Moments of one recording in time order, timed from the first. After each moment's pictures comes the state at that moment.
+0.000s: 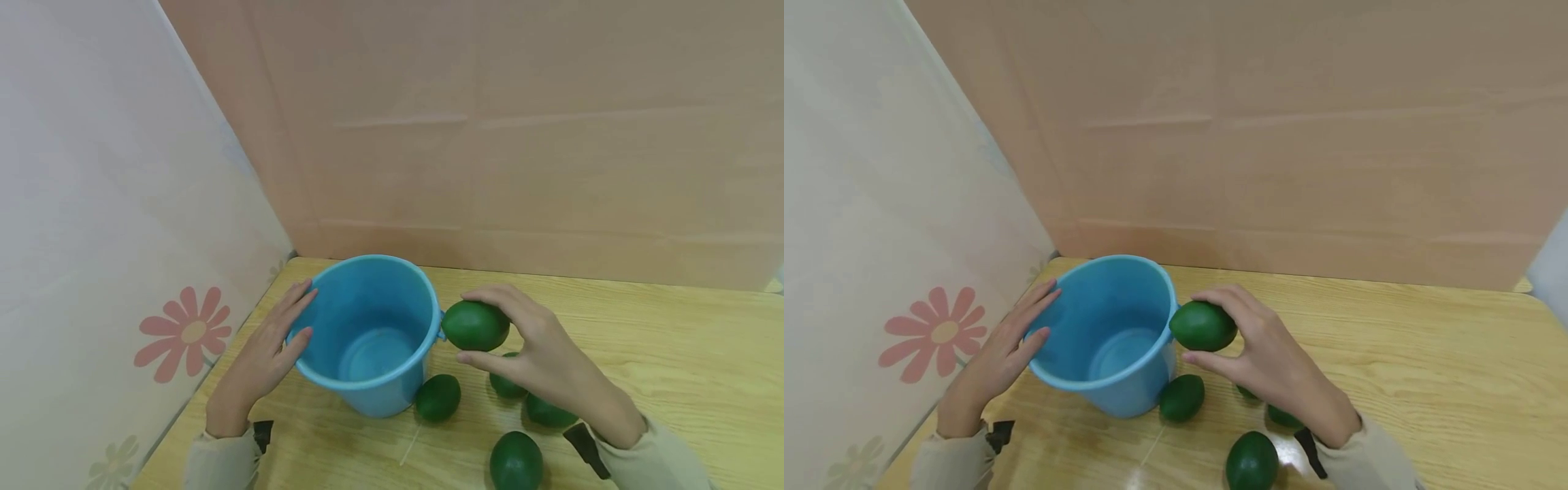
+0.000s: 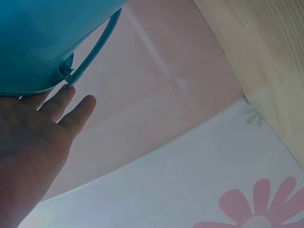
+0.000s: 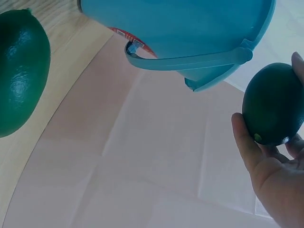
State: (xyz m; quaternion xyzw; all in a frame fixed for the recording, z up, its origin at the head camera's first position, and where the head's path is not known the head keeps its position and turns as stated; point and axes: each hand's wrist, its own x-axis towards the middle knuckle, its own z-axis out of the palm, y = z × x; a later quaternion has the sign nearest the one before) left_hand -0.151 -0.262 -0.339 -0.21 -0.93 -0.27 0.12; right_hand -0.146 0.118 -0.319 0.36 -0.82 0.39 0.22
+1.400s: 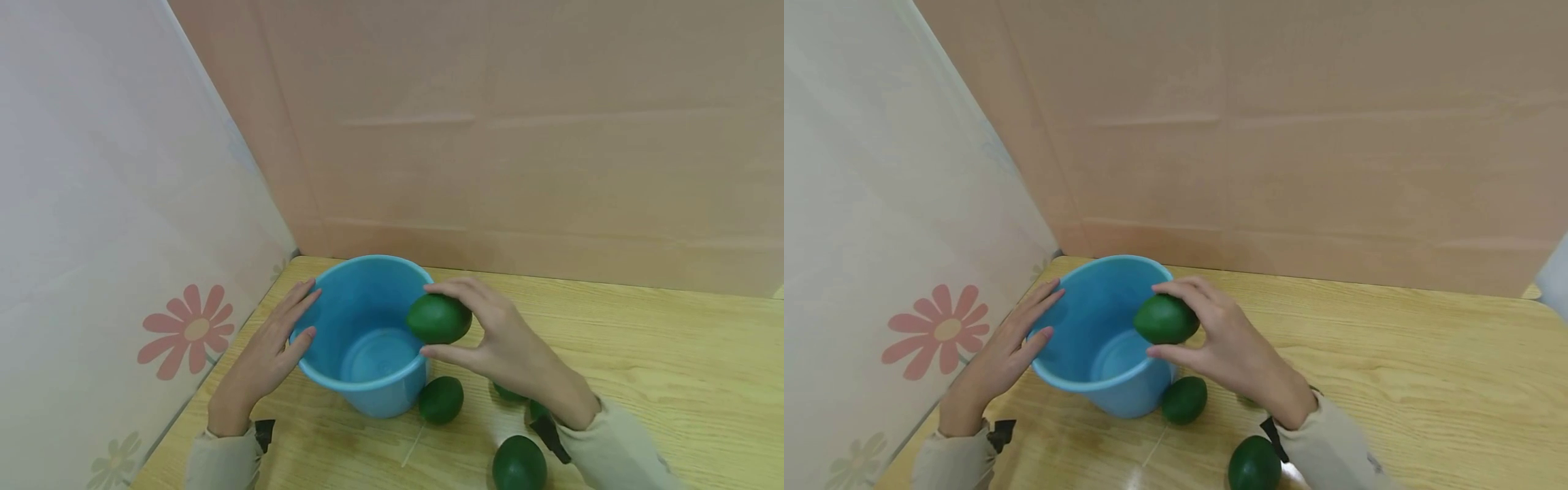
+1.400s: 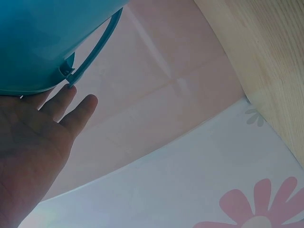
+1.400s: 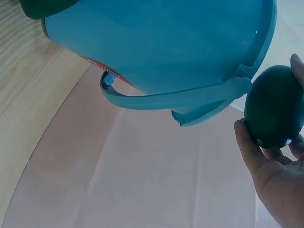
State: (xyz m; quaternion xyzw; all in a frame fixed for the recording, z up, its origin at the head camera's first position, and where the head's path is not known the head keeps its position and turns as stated) left_hand -0.150 -0.259 -0.337 -0.20 -0.94 -0.27 0.11; right_hand -0.161 0.083 -0.313 0.41 -0.78 0.42 0.21
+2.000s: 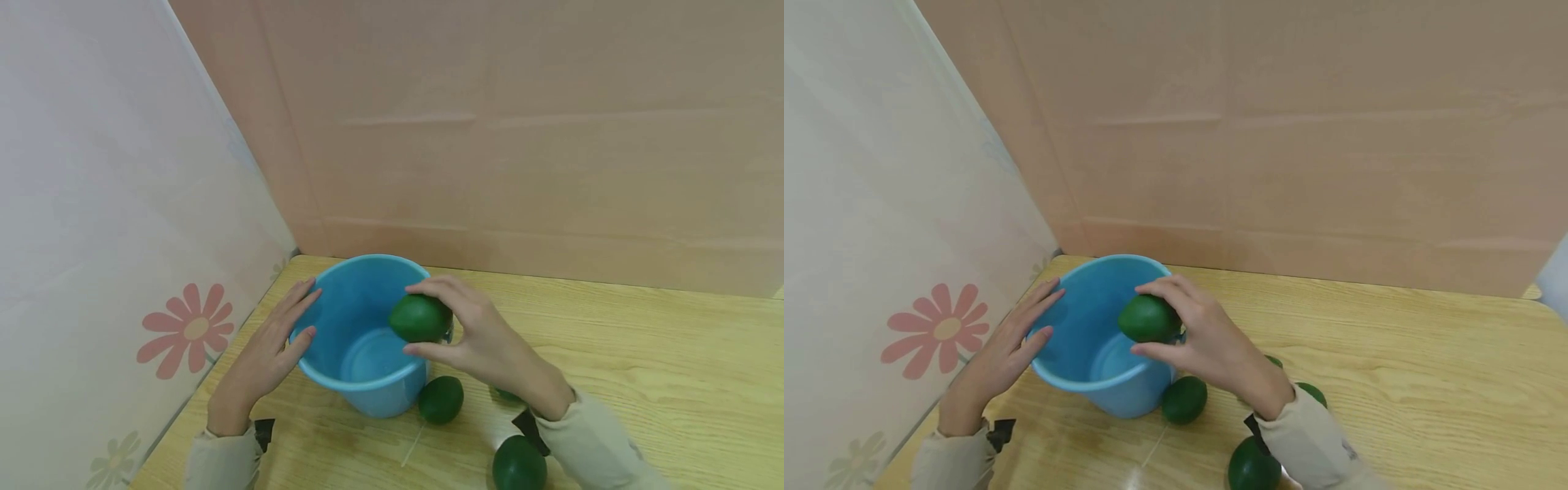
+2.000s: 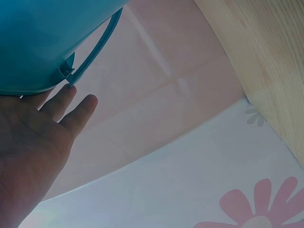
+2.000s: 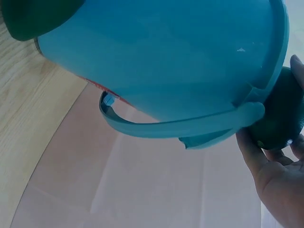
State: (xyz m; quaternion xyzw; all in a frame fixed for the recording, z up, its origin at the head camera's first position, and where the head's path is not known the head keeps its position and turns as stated) left_hand -0.150 -0.258 -0.337 -0.20 -0.94 -0.27 0.11; right_hand -0.168 0.066 -0.315 0.42 -0.78 0.43 0.18
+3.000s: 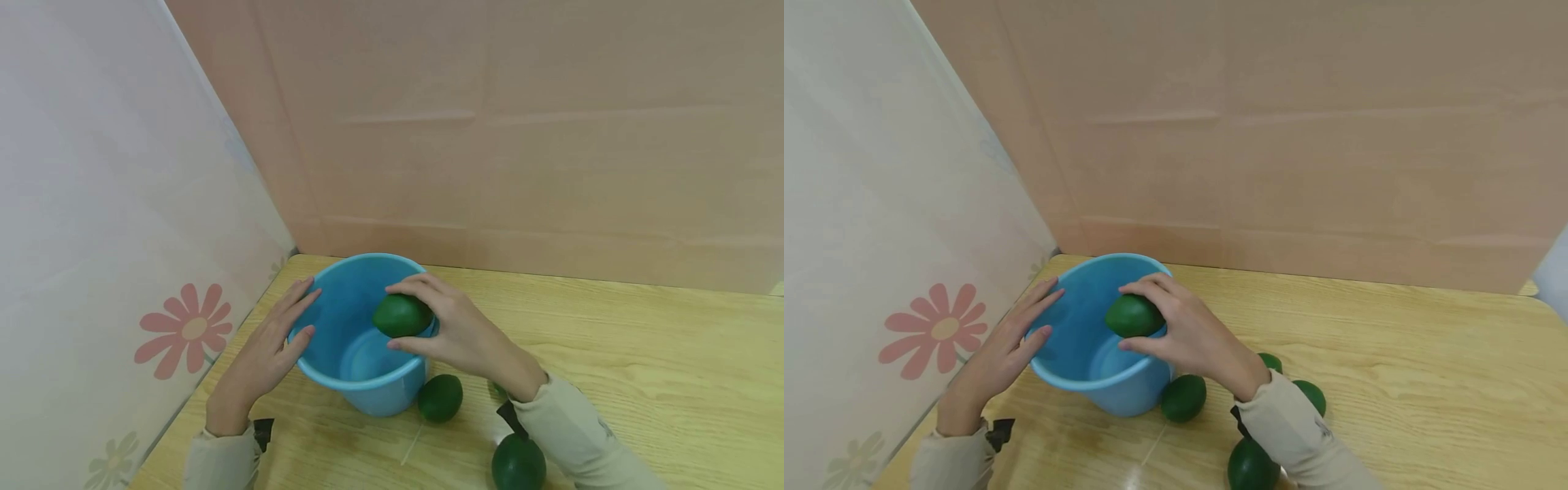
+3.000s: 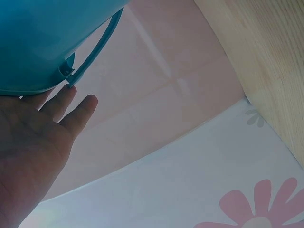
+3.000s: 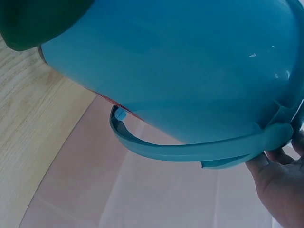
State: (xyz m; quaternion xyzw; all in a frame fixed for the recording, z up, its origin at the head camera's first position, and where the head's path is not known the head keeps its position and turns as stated) left_hand -0.152 -0.257 -0.337 -0.20 -0.94 -0.26 0.12; right_hand -0.181 0.050 -0.320 0.40 -0.80 0.43 0.11
